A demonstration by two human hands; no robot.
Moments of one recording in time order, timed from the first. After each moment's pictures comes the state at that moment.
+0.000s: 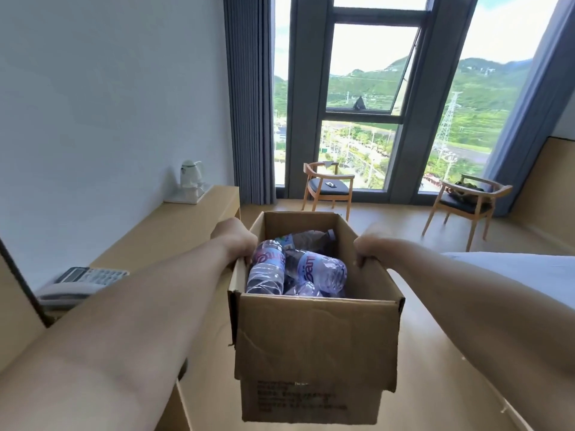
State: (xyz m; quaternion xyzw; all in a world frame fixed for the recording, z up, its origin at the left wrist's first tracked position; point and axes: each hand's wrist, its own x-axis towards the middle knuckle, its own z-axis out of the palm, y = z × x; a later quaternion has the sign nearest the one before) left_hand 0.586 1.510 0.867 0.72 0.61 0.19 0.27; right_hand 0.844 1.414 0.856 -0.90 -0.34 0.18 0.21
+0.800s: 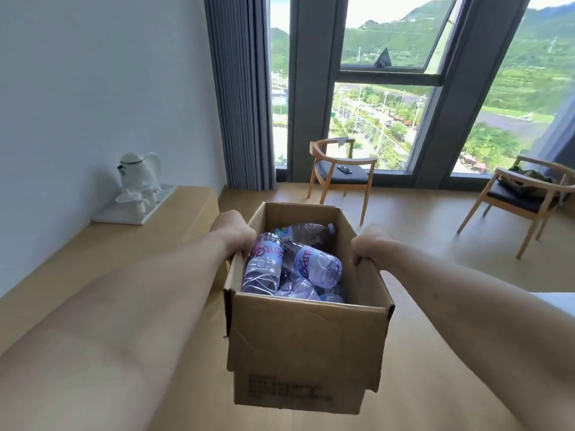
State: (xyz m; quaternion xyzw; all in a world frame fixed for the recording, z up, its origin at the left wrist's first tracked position) left_hand 0.880 2.027 0.794 0.73 0.62 0.13 0.25; right_hand 1.126 1.920 0.773 -0.89 -0.32 0.24 0.24
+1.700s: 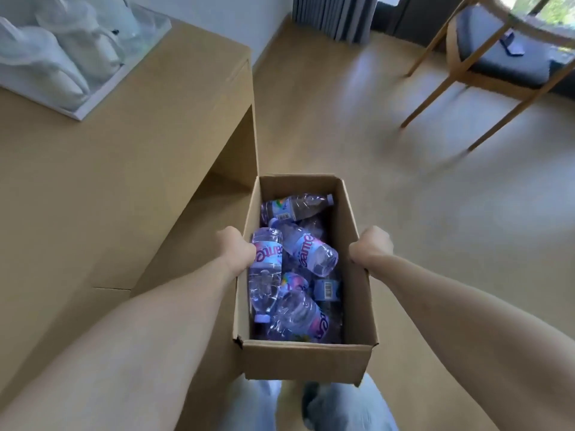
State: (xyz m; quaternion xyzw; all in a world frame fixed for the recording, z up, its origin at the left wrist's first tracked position) left_hand 0.932 2.377 0.433 0.47 0.80 0.05 0.36; right_hand 1.193 2.360 0.435 -0.86 -0.39 0.32 0.03
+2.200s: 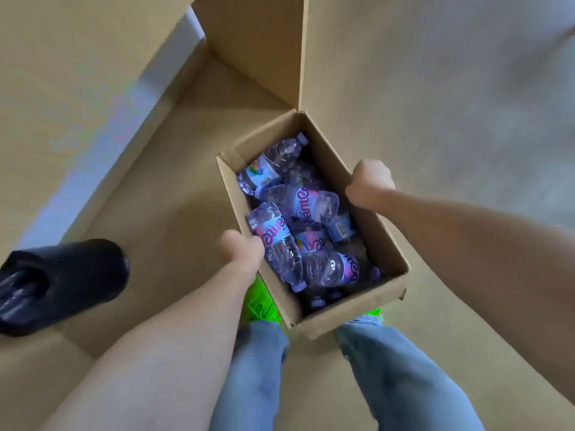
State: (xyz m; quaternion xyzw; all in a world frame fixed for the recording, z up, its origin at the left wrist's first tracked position) left_hand 0.940 2.408 0.114 0.12 0.91 0.11 0.38; right_hand 1.147 2.551 0.121 -0.71 -0.61 0.32 -0.13
